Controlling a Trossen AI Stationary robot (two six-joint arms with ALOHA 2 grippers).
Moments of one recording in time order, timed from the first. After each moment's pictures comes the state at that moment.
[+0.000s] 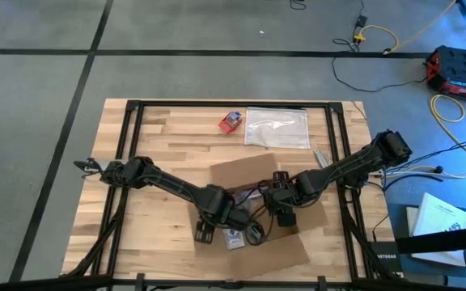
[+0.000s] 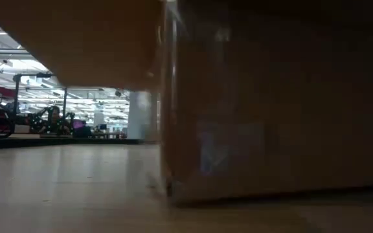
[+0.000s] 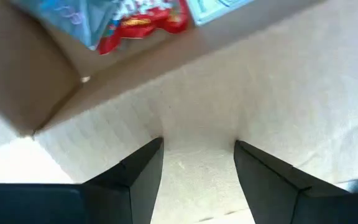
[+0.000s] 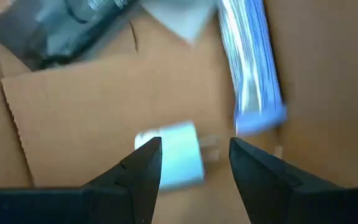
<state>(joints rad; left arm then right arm) -0.36 2.23 2.10 -1.55 -0.03 -0.14 0.37 1.58 1.04 -0.79 0.10 0.28</state>
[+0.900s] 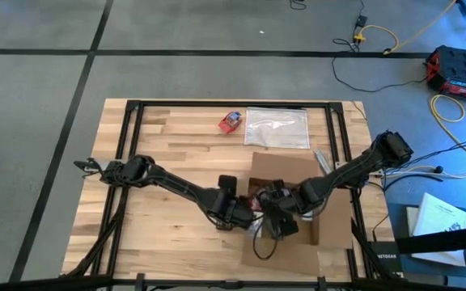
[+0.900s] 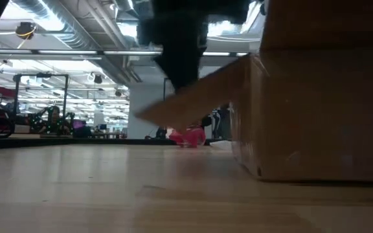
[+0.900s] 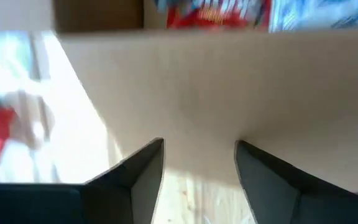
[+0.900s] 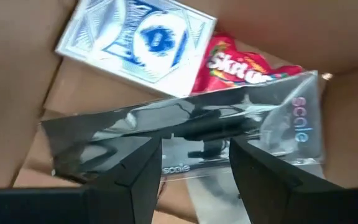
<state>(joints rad) -0.33 2.23 1.92 -1.18 -0.47 -0.24 0.45 1.57 0.97 -0.60 0.12 0.18</state>
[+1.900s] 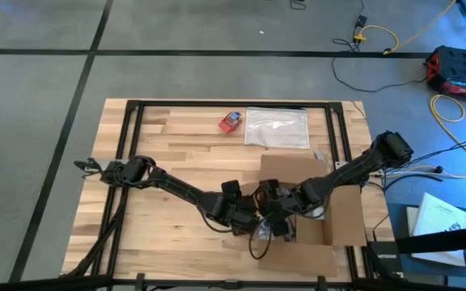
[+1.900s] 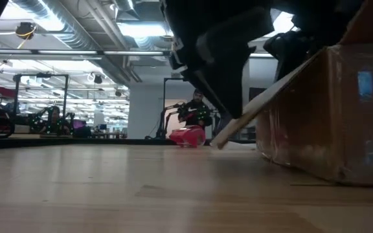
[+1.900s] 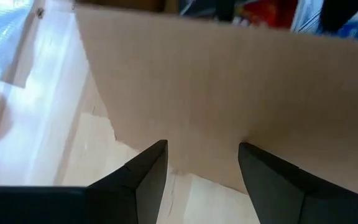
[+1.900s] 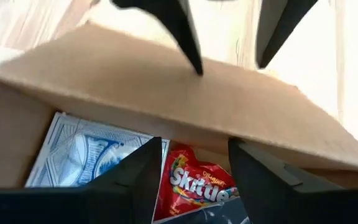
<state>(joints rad) -0.34 2.23 1.84 -0.84 -0.53 -0.45 0.45 1.57 0.97 -0.41 0.23 0.19</state>
